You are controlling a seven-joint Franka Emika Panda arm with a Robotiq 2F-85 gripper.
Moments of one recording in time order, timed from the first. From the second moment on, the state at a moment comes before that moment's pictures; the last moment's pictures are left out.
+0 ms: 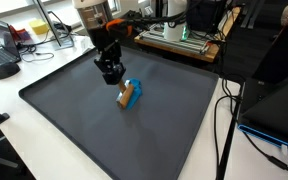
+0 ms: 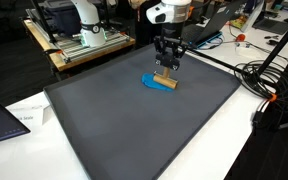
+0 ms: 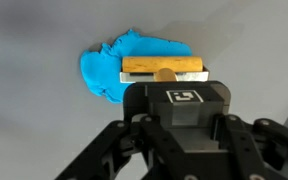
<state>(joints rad) 0.09 0.39 -0.05 -1.88 0.11 2.27 1.23</state>
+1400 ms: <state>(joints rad) 0.09 0.40 -0.07 -1.87 0.11 2.28 1.22</state>
